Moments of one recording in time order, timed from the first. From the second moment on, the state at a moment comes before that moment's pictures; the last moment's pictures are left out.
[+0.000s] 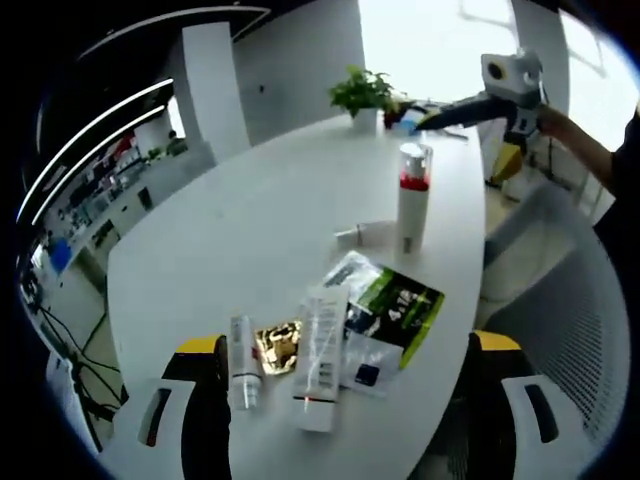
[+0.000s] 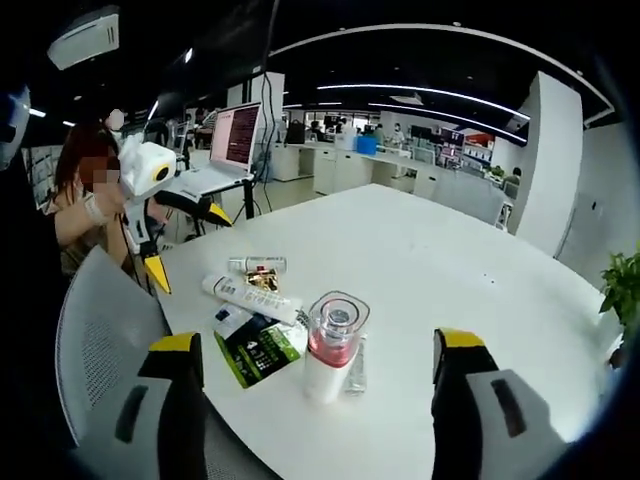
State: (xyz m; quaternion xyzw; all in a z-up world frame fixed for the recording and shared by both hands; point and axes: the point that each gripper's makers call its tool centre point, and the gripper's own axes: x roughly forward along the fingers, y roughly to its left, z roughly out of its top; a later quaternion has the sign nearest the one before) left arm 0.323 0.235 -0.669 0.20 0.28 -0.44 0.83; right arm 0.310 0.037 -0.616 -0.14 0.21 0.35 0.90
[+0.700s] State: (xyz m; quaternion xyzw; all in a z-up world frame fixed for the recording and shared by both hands) left arm 0.323 0.254 -0.698 0.26 0.31 -0.41 0.82; right arm 0.302 0.038 -0.620 -0.11 0.21 0.34 0.91
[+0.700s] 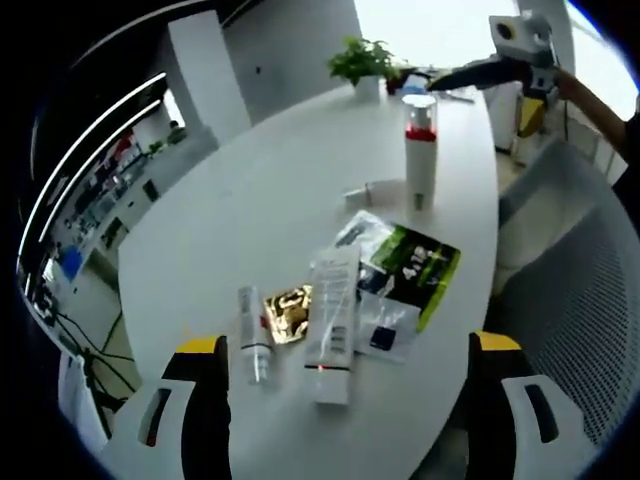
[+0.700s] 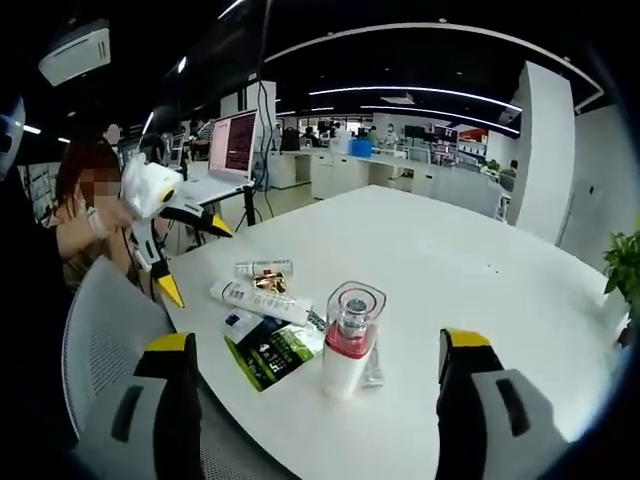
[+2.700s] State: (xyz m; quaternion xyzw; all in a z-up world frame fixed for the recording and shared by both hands) left arm 0.358 0.234 -0.748 0.26 0.37 -0.45 0.77; right arm 0.316 0.034 -0.652 -0.11 0.26 0.34 0.90
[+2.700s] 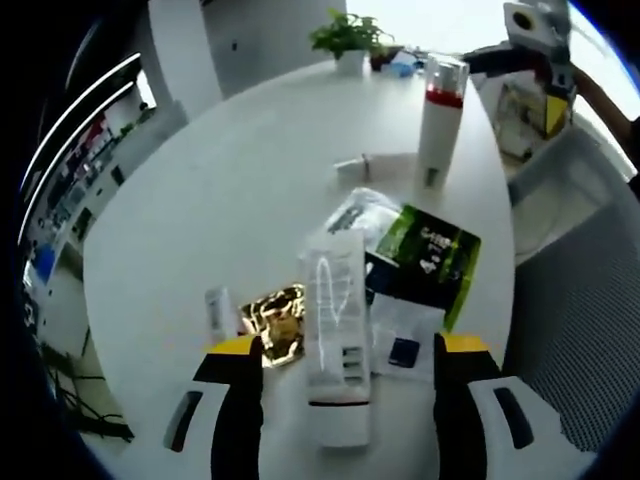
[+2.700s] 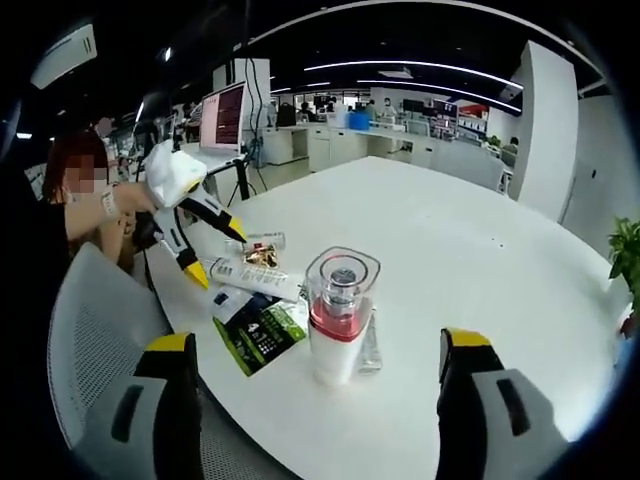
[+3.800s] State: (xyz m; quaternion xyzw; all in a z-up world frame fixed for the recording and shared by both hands) left arm 0.379 0.214 -0.774 0.28 0.39 -0.44 0.76; right arm 0.313 0.025 -0.659 -0.10 0.28 0.32 0.90
